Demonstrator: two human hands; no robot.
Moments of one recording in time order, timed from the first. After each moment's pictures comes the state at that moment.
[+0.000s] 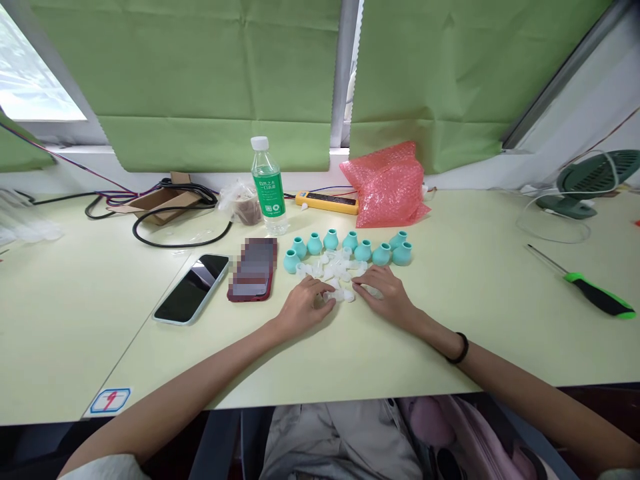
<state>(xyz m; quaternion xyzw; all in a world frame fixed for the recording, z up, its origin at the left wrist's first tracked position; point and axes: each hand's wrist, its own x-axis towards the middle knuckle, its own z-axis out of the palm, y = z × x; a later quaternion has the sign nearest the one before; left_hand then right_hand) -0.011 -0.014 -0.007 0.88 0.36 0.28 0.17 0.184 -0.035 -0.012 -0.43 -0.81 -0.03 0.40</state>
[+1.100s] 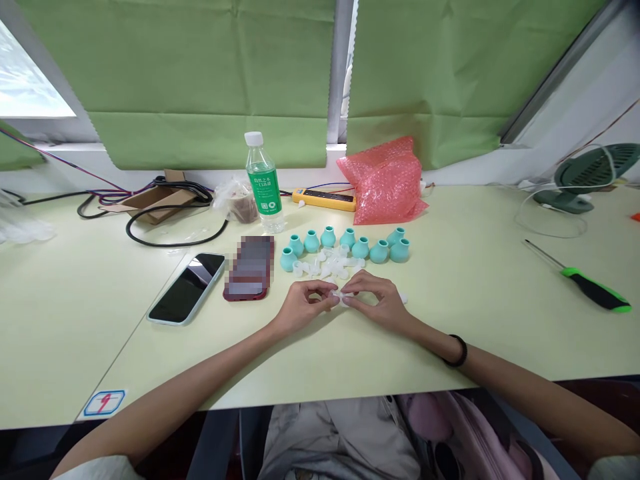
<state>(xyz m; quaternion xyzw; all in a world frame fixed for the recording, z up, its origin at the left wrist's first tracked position) -0.005 -0.022 -0.001 0.68 0.33 0.35 0.56 0.166 -0.054 0.004 -0.40 -0.76 0.21 0.47</state>
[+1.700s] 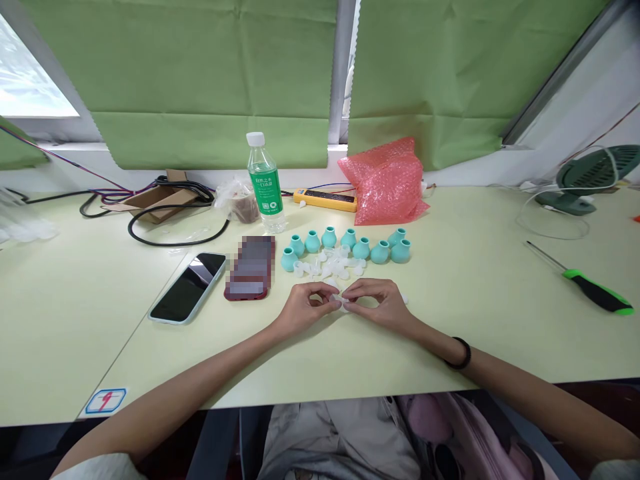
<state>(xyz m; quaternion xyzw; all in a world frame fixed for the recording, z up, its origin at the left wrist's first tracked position) -0.005 -0.024 -0.001 0.71 0.35 0.33 0.52 0.167 -0.055 0.003 -0.40 -0.74 0.27 0.47</state>
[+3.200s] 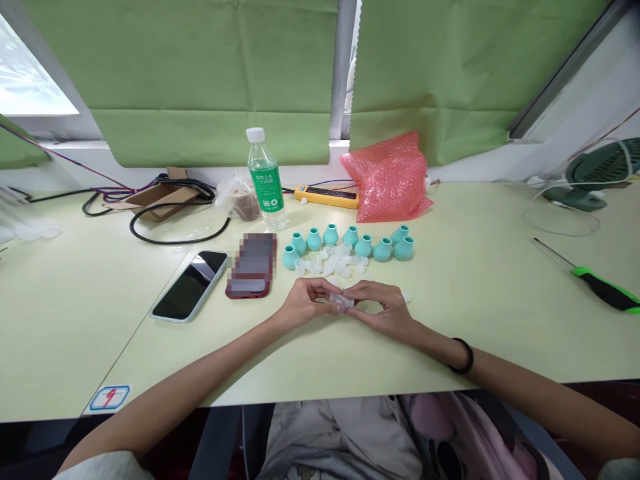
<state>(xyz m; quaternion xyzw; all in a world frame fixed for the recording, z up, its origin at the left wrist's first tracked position) -0.007 -0.022 0.010 0.63 0.30 0.30 0.65 0.163 -0.061 -0.001 -0.36 -0.78 0.16 0.49</state>
